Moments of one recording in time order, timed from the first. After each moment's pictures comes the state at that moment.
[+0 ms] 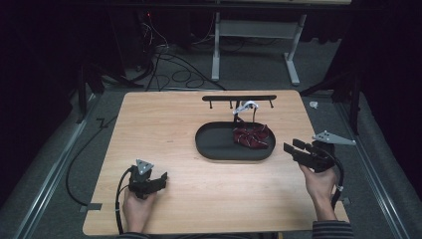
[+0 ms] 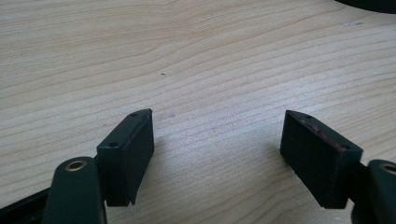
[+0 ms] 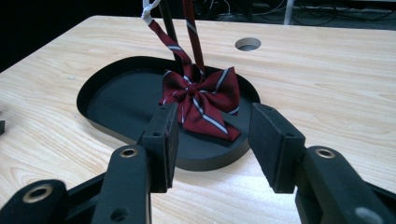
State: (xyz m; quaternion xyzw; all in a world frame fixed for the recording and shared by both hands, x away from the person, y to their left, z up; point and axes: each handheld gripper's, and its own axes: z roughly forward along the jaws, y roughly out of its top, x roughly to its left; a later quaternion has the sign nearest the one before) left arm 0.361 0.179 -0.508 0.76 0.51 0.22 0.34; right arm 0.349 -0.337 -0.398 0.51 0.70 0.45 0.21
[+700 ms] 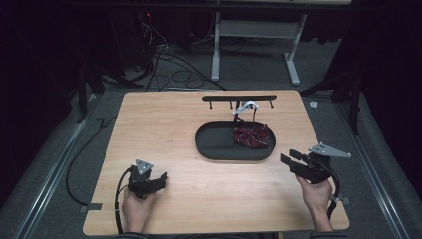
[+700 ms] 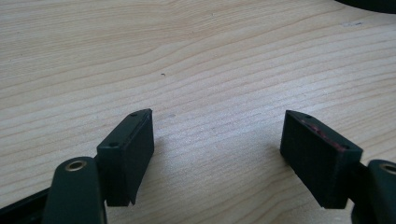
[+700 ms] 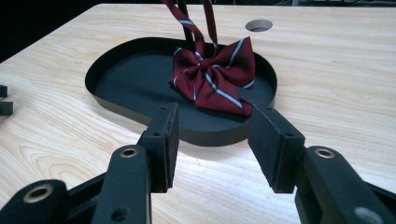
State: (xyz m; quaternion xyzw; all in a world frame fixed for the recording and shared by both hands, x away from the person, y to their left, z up) left arm 0.361 0.179 -0.508 0.76 0.51 0.22 0.34; right arm 0.329 -0.329 -0.422 0.51 0.70 0.45 0.20
